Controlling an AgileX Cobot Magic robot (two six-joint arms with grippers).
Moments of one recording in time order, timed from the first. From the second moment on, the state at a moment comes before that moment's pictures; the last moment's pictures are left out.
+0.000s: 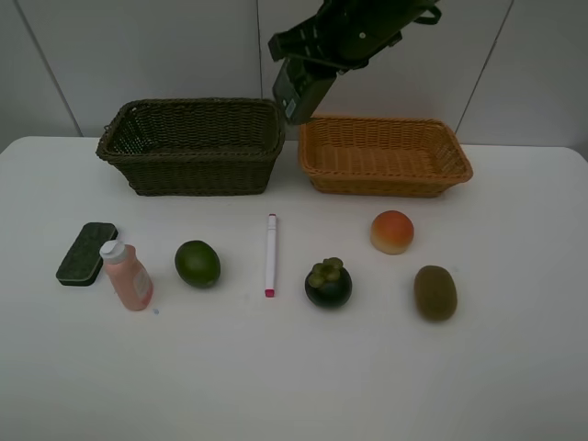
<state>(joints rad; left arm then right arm) 0.06 -0.01 -0.50 0.03 1.05 0.02 0.54 1.88 -1.59 0.02 0.55 0.01</state>
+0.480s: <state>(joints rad) 0.06 -0.01 -0.50 0.03 1.05 0.02 0.57 2.11 -1.82 0.14 0.51 -0.04</state>
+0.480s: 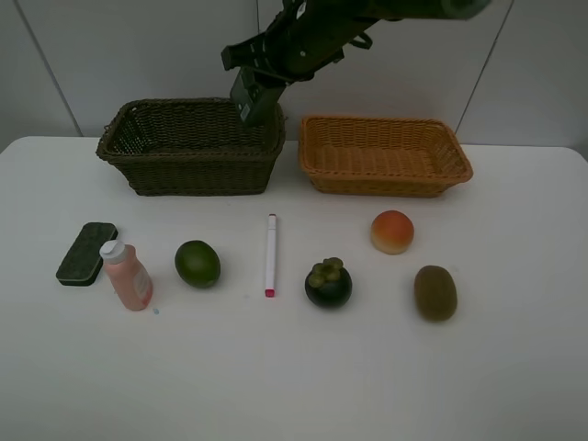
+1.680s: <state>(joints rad) 0.06 -0.01 -0.50 0.03 1.05 0.02 0.57 2.34 -1.89 0.26 0.41 -0.15</state>
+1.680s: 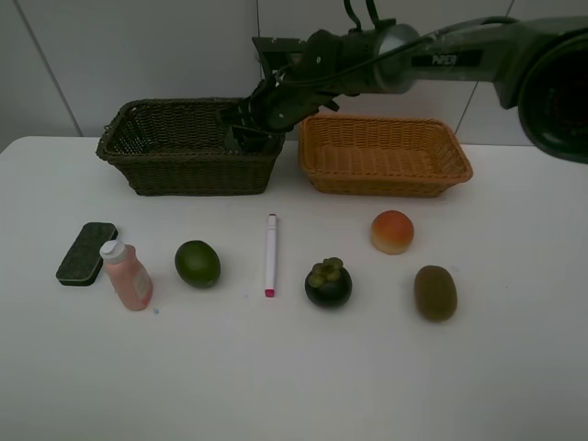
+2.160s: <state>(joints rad) 0.06 -0.01 -0.50 0.03 1.05 0.02 0.57 2.34 -1.89 0.26 0.41 -0.15</state>
